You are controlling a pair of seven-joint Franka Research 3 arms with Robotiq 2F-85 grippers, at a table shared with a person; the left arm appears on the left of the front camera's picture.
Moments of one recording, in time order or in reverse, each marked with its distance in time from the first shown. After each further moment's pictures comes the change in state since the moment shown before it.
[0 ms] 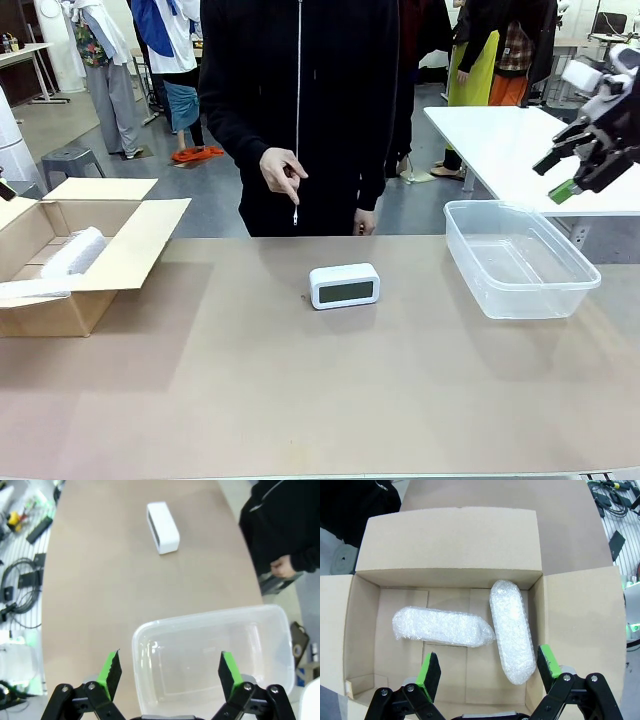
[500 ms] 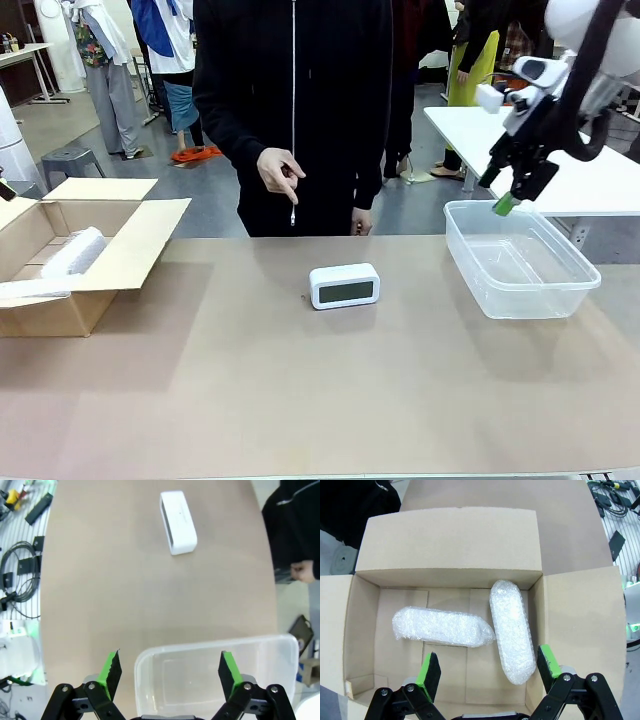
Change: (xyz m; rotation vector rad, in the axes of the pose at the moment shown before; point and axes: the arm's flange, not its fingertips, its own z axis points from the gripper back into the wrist) left arm 0.000 0.000 0.000 0.000 0.000 0.000; right arm 0.083 0.002 -0.063 0.054 0.181 0.066
